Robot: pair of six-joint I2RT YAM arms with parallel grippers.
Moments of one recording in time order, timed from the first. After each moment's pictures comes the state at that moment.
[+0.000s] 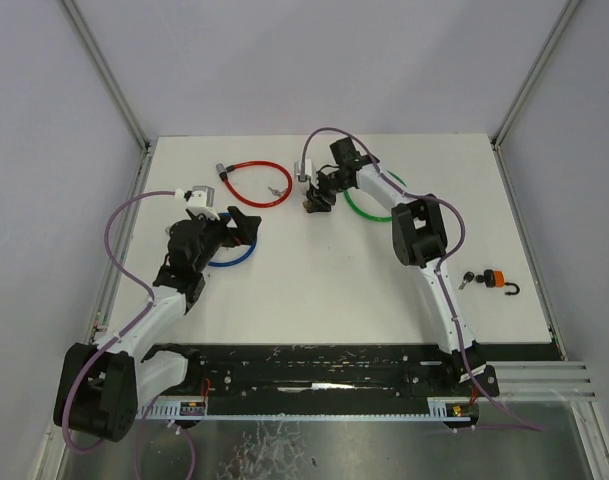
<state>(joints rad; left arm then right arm) -0.22 1.06 0.46 0.45 0.16 -0.38 0.42 2.60 2.24 -0.68 -0.79 -1.01</state>
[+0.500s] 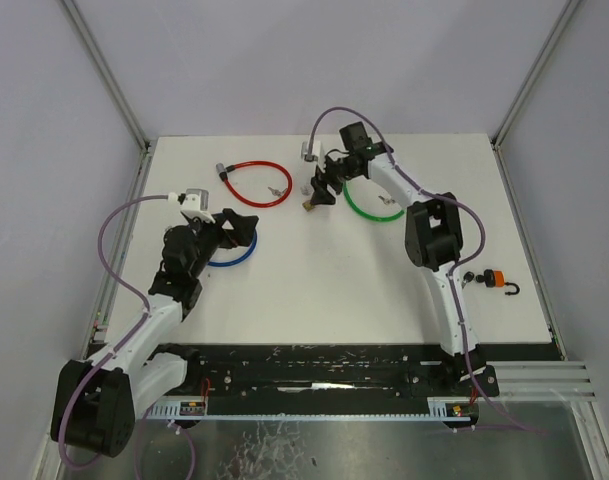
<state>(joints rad) -0.22 0.98 0.44 0.45 0.16 -0.38 0.42 2.46 2.18 -0.69 -0.79 -0.83</state>
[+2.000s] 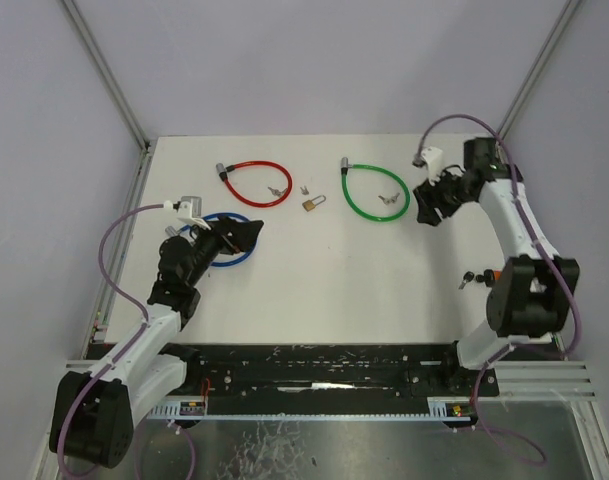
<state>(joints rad) -0.22 0.90 0.35 0.55 0.24 -0.56 0.01 1.69 1.47 -0.87 -0.50 -0.71</state>
